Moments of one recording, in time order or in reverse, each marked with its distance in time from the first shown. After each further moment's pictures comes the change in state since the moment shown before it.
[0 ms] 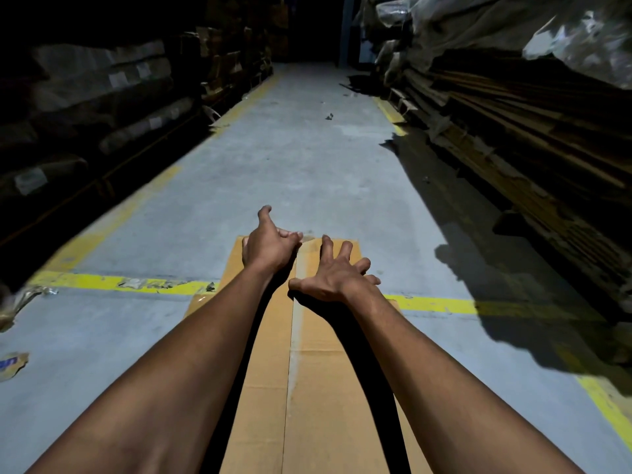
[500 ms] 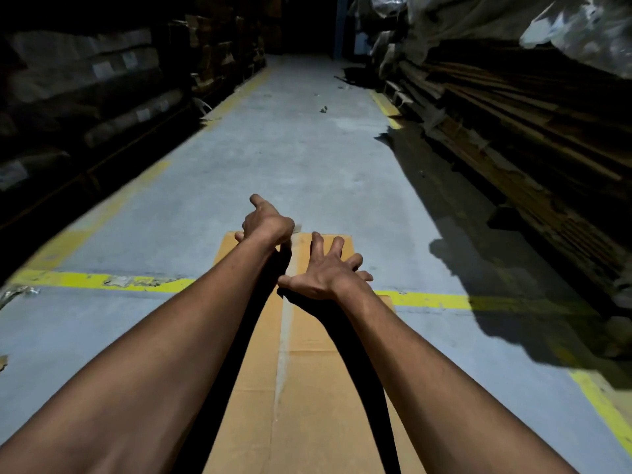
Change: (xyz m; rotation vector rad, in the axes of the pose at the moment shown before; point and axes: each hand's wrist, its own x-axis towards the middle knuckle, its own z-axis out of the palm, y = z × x) left_hand 0.018 0.052 -0.002 0.170 -0.102 -0.272; right_hand 0.006 0.003 0.000 0.005 -0.007 -0.026
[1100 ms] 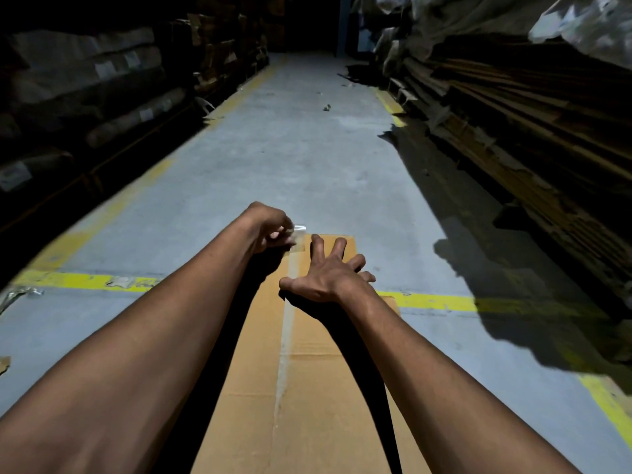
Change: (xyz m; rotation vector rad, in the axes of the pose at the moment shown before) left_hand 0.019 -0.004 -0.013 -0.418 -0.315 -0.108; right_hand 0.003 0.000 0.000 -0.018 -0.002 -0.018
